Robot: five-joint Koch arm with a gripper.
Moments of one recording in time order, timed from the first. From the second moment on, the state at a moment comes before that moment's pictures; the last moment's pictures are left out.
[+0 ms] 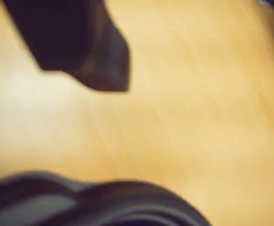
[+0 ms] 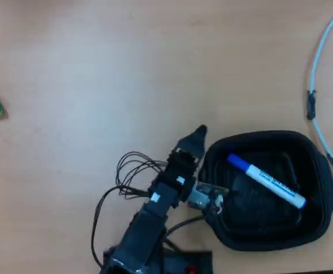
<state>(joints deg) 120.5 130.0 125.7 48.0 0.4</state>
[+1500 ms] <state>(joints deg) 107.8 130.2 178.8 -1.1 -5.3</state>
